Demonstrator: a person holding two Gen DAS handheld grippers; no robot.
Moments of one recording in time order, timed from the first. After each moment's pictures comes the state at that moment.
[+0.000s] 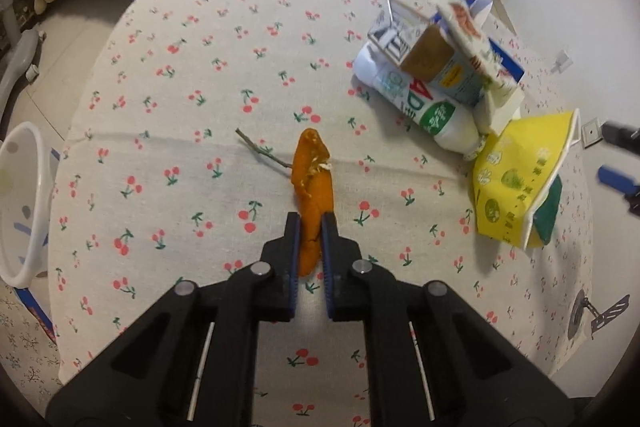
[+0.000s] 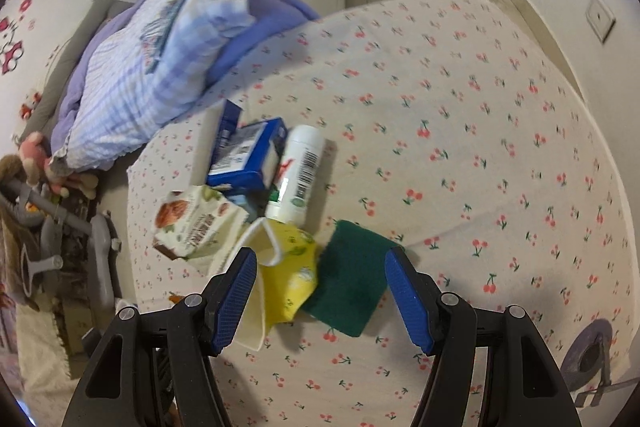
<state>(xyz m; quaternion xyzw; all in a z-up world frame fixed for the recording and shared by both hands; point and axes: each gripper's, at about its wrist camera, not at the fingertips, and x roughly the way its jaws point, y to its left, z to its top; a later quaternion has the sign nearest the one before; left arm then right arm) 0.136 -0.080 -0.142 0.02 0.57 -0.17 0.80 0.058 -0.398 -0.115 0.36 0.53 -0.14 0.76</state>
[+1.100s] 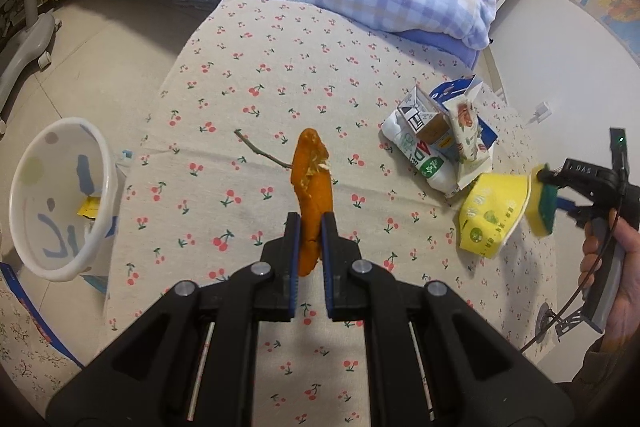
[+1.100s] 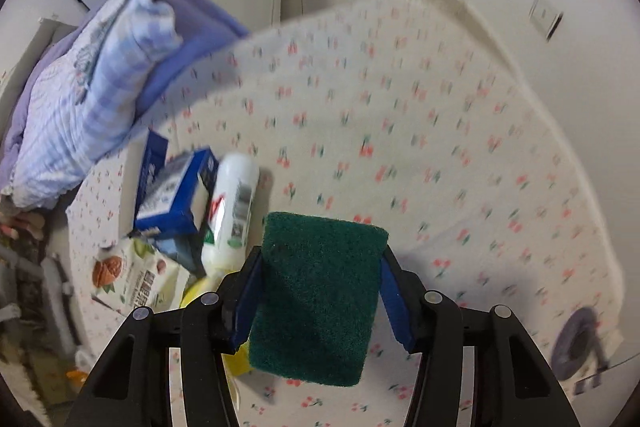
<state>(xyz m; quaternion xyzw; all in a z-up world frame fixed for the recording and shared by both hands) 0.130 0.001 -0.091 -0.06 0.53 -0.18 0.83 0.065 -0.402 -0.122 0.30 0.51 -0.28 0.76</state>
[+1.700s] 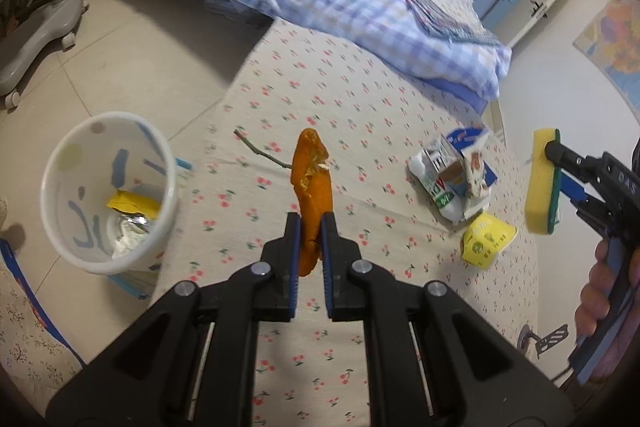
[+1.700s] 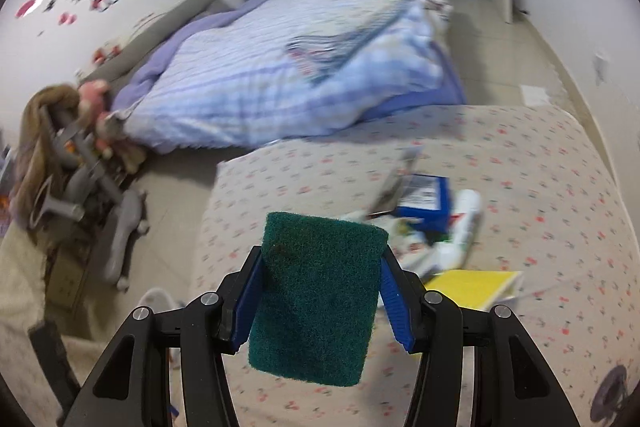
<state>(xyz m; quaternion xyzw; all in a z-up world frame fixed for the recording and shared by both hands) 0.130 0.075 -0.070 -0.12 0.51 -0.15 0.84 0.109 -0.243 -0.034 0.23 0.42 -0.05 0.88</state>
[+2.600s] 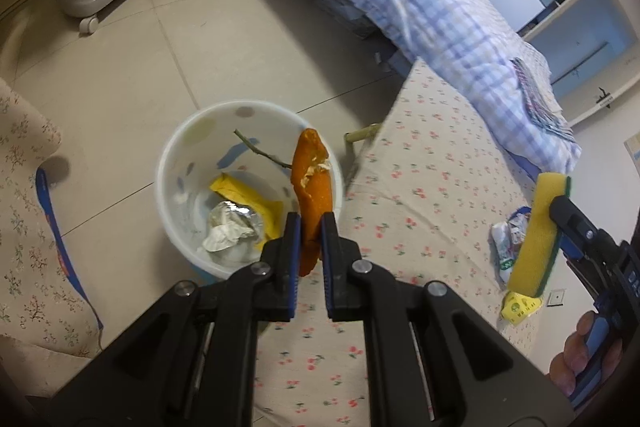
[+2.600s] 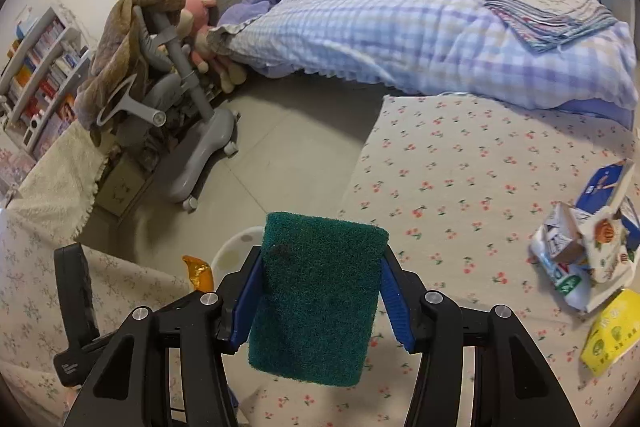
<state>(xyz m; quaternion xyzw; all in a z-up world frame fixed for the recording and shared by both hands) 0.151 0.214 -0.094 -0.21 0.54 -0.02 0.82 0.174 -0.052 -0.055 0.17 0.46 0.14 0.86</state>
